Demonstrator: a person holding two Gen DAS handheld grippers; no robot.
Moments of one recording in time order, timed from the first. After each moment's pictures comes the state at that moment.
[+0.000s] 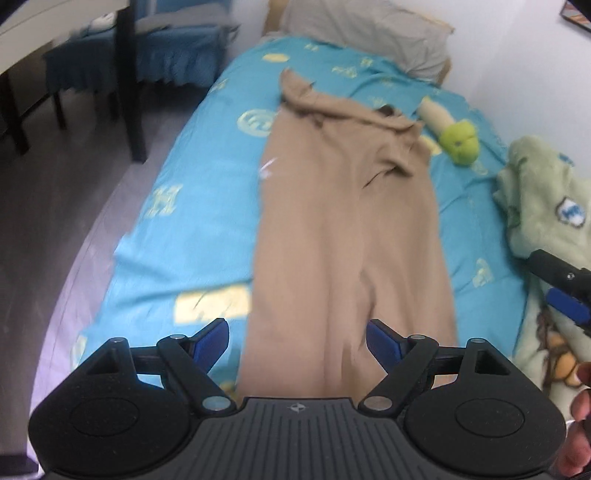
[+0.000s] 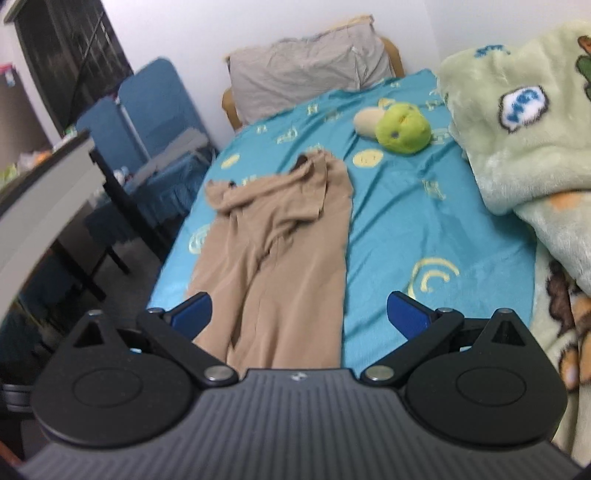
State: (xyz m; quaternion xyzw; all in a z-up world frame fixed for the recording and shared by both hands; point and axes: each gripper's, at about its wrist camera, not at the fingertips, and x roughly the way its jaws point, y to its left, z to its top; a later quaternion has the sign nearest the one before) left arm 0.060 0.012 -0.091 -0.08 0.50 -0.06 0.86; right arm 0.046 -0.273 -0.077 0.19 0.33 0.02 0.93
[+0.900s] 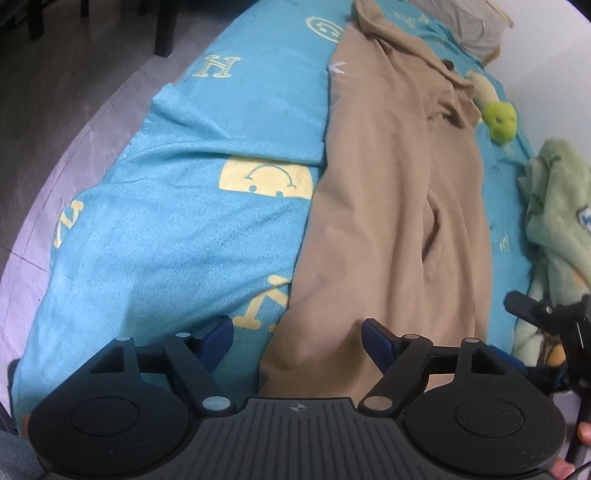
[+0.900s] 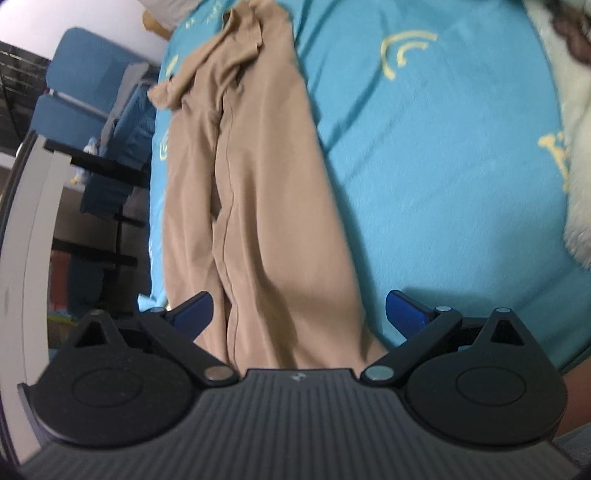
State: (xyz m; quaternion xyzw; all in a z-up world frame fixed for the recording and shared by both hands) left arm 0.038 0.057 -0.153 -0.17 0.59 -0.08 0.78; right arm 0.041 -0.273 -0.166 0.38 0.52 0.02 0.77
